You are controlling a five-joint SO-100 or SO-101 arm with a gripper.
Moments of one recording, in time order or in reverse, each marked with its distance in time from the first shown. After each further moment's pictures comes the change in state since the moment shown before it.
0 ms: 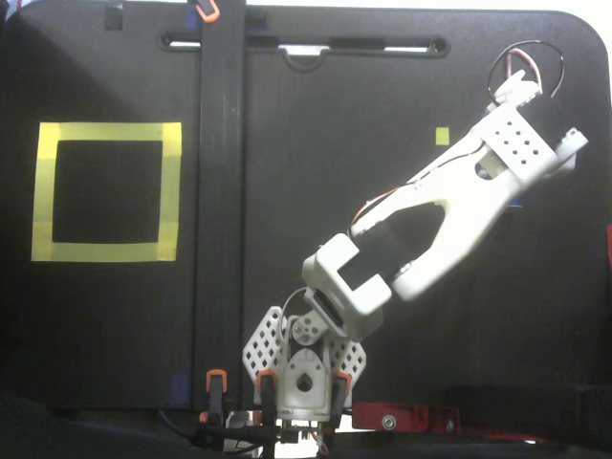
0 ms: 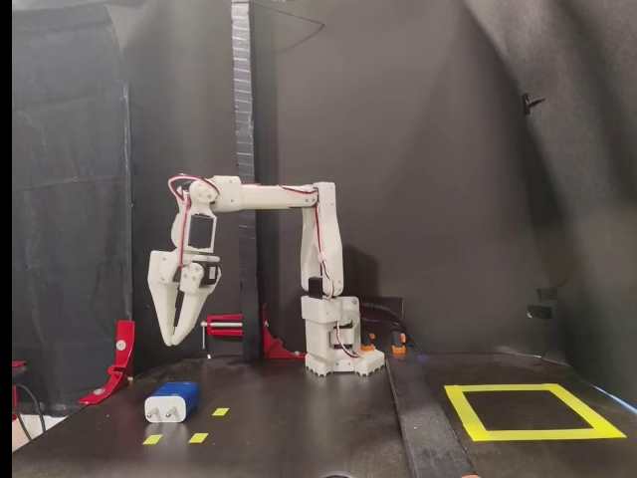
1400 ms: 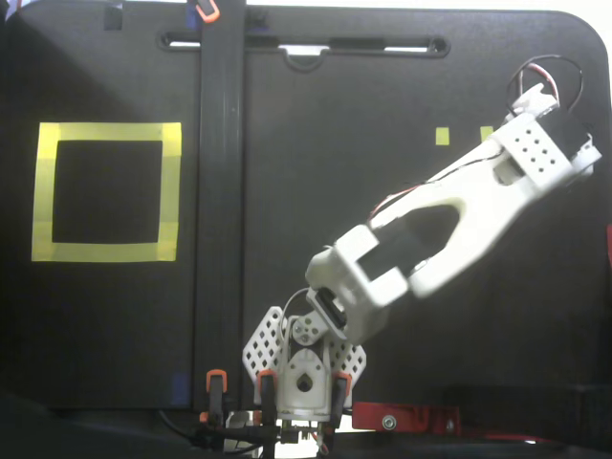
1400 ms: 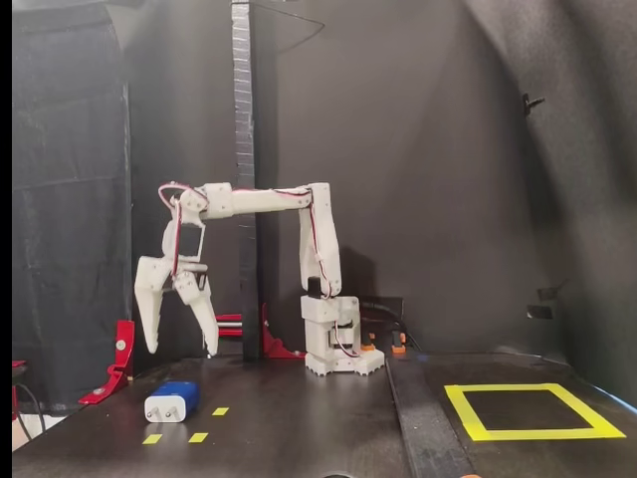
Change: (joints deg) arm 3.3 -6.9 0.0 -6.8 -6.5
